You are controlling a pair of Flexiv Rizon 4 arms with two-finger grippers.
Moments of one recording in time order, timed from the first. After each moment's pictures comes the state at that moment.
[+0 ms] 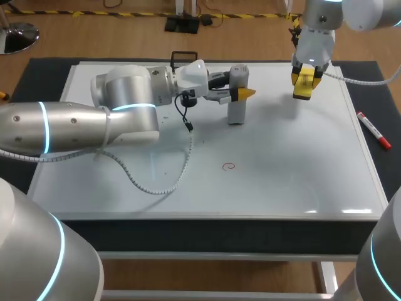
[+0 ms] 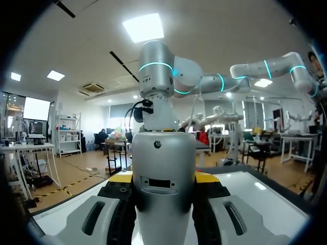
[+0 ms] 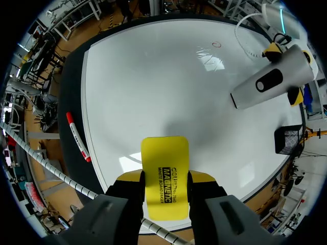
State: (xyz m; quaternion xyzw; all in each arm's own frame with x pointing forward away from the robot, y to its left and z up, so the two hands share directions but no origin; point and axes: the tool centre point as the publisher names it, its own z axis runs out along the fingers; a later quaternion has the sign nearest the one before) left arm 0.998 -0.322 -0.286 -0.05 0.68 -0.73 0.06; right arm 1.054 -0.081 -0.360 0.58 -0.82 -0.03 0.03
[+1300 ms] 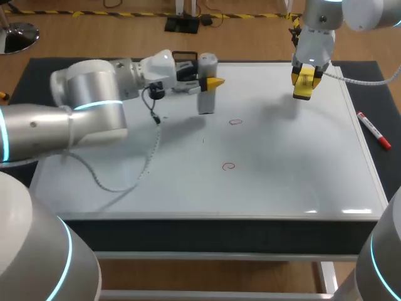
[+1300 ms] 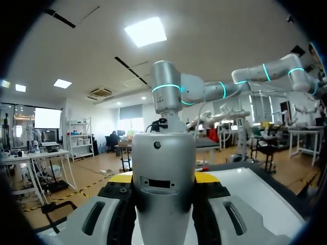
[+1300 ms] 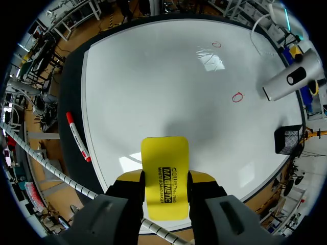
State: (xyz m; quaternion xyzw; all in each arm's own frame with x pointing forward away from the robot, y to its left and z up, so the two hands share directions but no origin) left arm 1.001 -0.225 -0.248 -0.06 0.69 -0.72 0.12; right arm 1.054 -0.081 -0.360 0.58 -0.82 -0.03 0.03
